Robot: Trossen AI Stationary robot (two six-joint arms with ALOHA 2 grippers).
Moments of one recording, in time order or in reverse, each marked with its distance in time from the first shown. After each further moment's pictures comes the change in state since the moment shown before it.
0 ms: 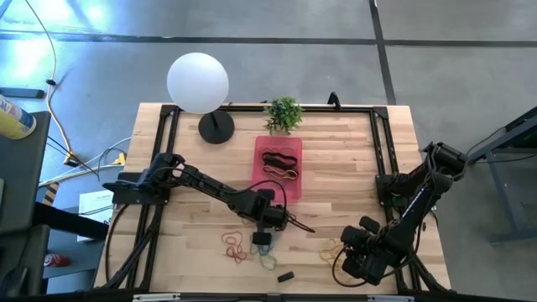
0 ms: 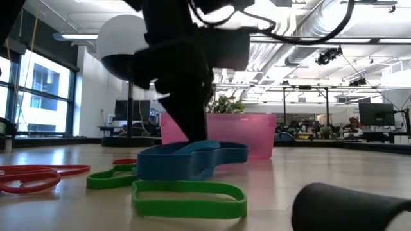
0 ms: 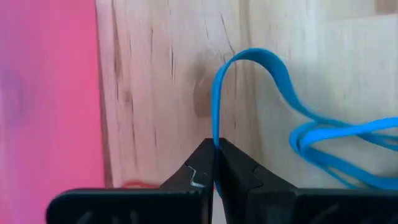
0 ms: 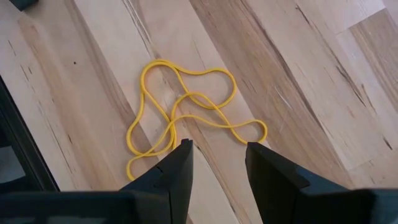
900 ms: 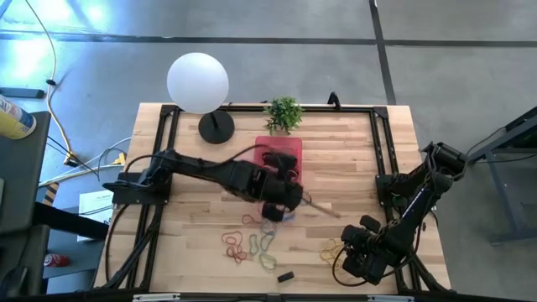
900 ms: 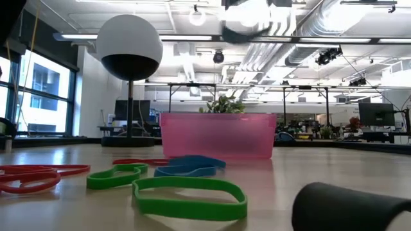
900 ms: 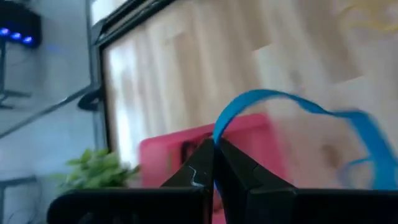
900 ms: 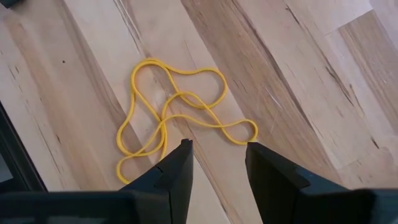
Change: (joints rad) left arm 0.043 -0.002 0.775 -0.512 -0.361 0.423; right arm 0.000 0.000 0.000 -0.025 0.002 -0.001
